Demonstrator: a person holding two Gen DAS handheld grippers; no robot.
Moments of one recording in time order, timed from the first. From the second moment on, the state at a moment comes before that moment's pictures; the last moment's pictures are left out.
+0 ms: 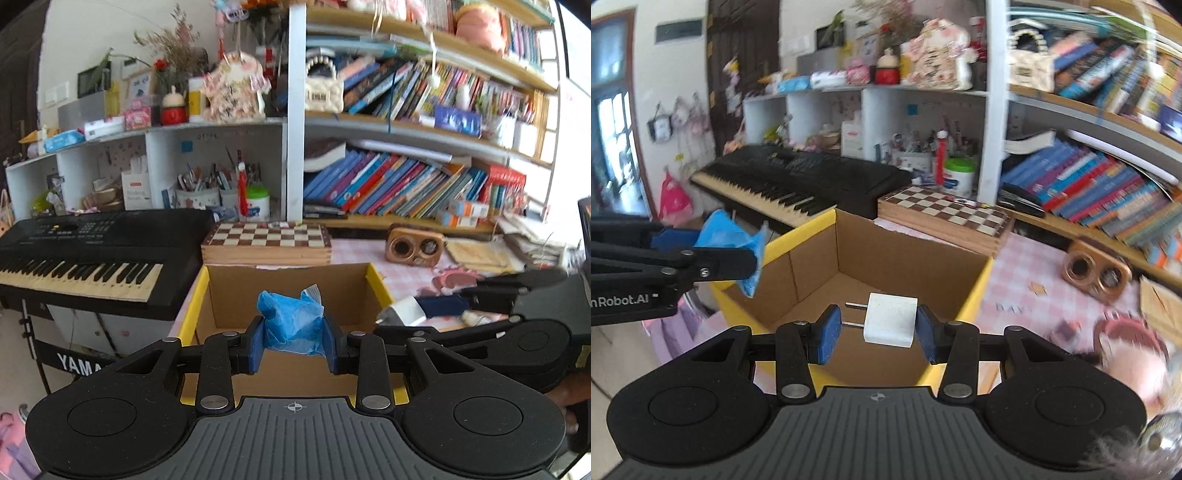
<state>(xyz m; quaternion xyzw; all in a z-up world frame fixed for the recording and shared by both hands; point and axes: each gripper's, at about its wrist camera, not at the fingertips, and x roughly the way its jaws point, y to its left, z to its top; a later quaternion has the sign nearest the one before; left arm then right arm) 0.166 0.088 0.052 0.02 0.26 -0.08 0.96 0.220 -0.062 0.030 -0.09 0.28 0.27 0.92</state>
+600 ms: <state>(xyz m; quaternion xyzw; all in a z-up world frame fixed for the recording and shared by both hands) 0.315 0.056 0.004 0.11 0.41 -0.08 0.90 0.351 -0.006 -0.017 -0.34 0.32 0.42 0.78</state>
